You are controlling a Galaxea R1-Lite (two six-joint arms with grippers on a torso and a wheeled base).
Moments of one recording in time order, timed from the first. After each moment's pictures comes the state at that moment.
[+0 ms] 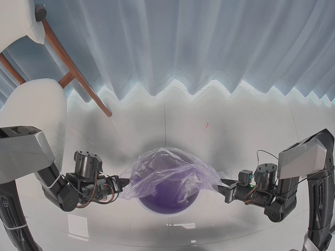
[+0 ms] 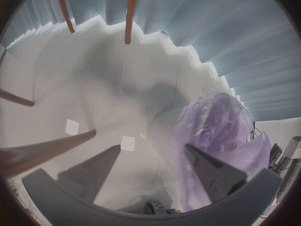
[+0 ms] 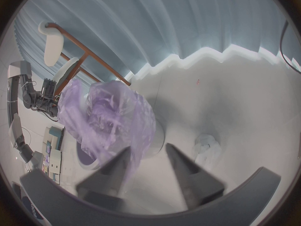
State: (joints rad) left arm -0.32 2.11 -0.54 -0.85 -0.06 -0.53; right arm 0.22 2.40 -0.40 -1.55 0.31 0.14
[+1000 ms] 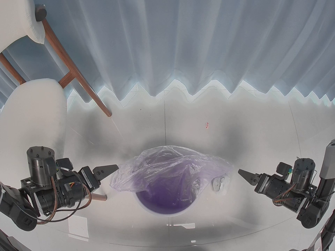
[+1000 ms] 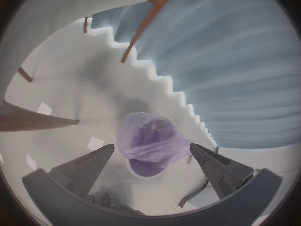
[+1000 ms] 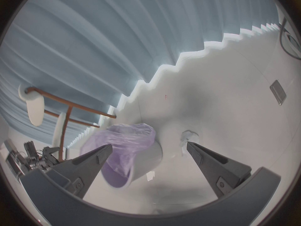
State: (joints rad) left arm -0.37 1.59 -0.28 -0.87 -0.14 -0.85; right arm 0.21 1.97 -0.06 -1.55 0.08 0.58
